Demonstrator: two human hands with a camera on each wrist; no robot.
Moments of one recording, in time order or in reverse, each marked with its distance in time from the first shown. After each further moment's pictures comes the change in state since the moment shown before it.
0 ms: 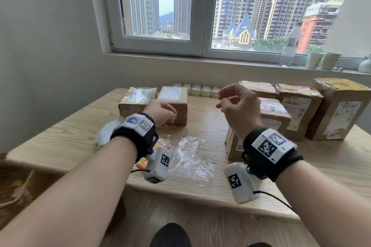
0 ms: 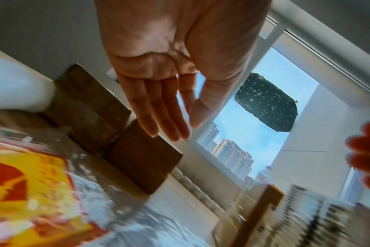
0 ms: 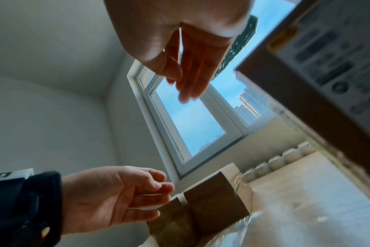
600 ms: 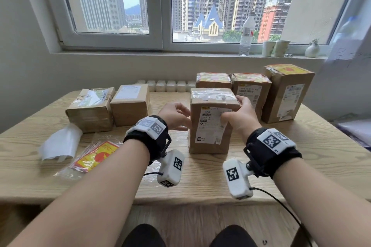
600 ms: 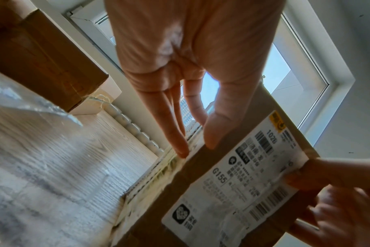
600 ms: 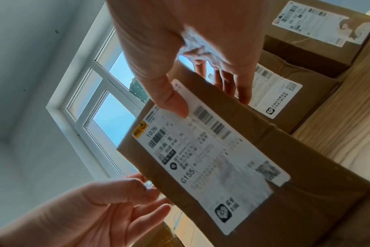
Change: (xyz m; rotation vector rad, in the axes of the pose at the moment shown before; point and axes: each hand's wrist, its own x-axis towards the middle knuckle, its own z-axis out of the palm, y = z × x) left_hand -0.005 0.057 0.125 -0.130 -0.369 0.047; right_hand 0.000 0.073 -0.095 0.069 -0.001 0.556
